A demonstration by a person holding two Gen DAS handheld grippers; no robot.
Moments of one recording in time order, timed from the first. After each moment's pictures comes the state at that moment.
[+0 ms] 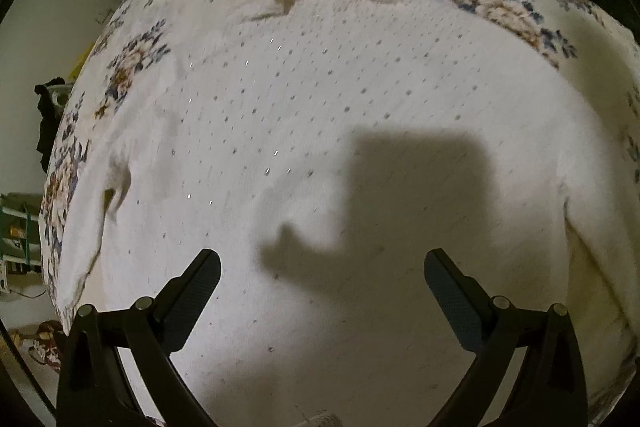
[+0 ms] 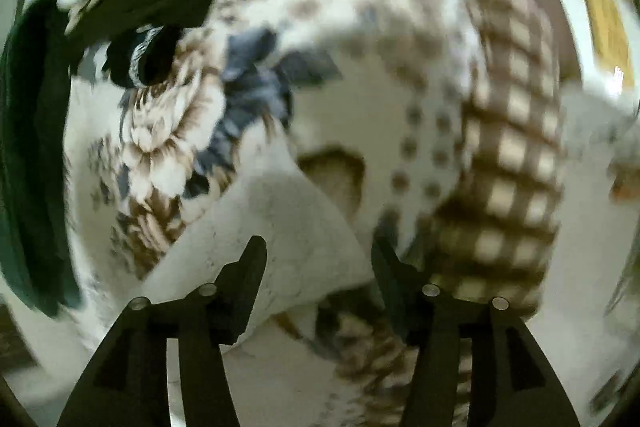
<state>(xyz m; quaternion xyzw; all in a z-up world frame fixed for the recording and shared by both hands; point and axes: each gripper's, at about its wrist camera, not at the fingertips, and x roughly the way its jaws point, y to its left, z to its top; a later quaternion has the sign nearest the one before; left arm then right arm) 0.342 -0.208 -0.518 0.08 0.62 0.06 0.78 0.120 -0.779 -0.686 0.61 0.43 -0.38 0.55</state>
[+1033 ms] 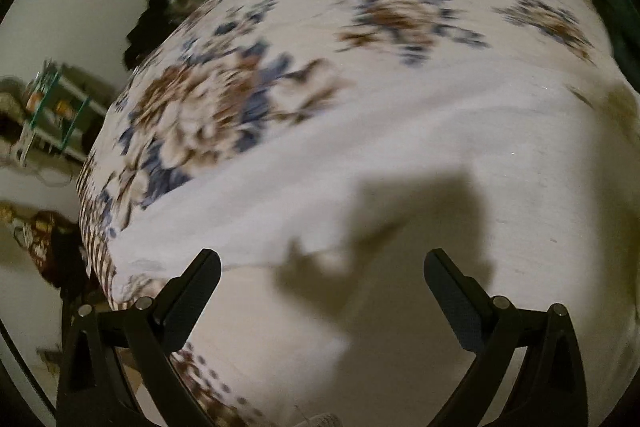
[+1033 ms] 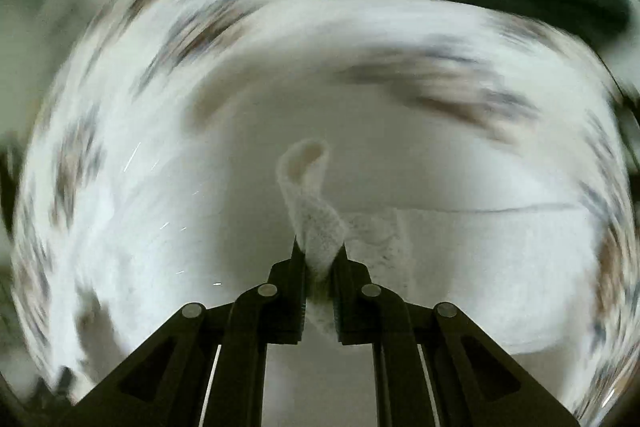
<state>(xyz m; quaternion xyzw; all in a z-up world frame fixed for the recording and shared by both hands) 0.298 0.107 -0.500 -0.06 0.58 0.26 0.77 0.538 -0.143 -0.619 0.01 0.62 0.03 0.79</state>
